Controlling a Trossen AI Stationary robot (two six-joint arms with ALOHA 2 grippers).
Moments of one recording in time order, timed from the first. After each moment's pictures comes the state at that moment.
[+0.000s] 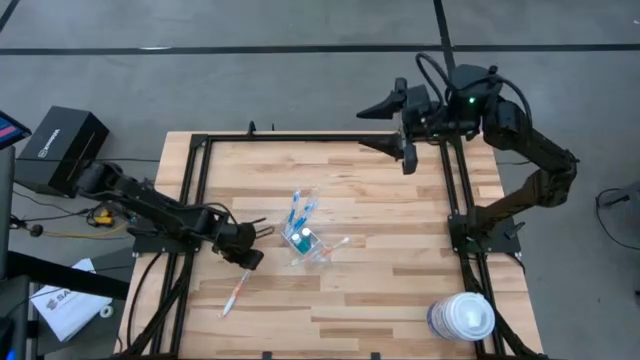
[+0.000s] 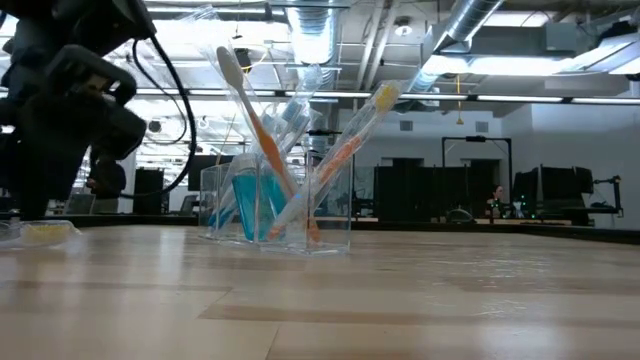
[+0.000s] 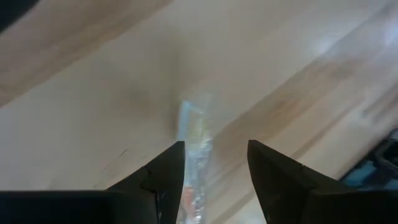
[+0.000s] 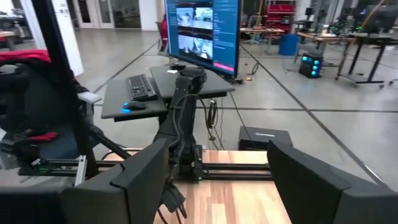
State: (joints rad) left arm -0.27 1.17 0.46 -0.37 0.20 -1.39; right arm -0.20 1.38 1.91 -0.64 -0.21 -0.05
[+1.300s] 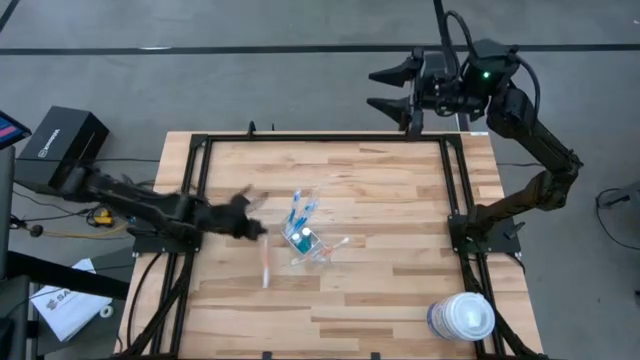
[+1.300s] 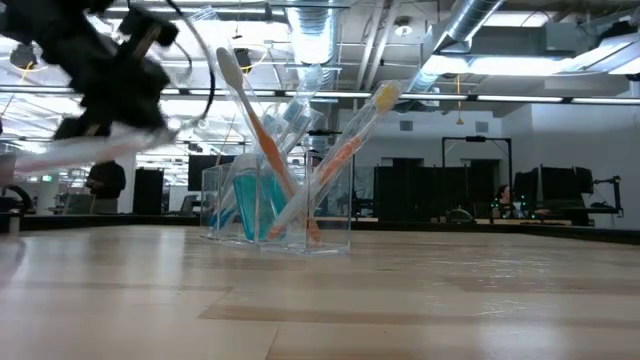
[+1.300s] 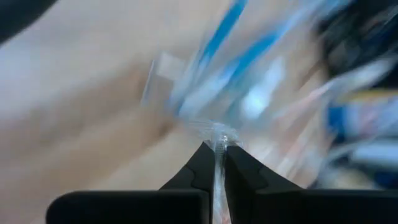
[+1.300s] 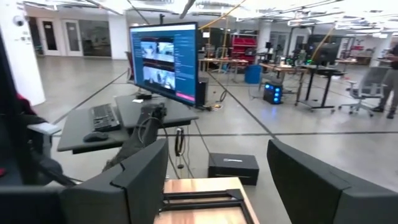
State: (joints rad) left arm -0.20 0.90 0.46 -0.29 -0.21 -1.35; right arm -0.40 1.36 1.91 -0.51 -0.29 -0.05
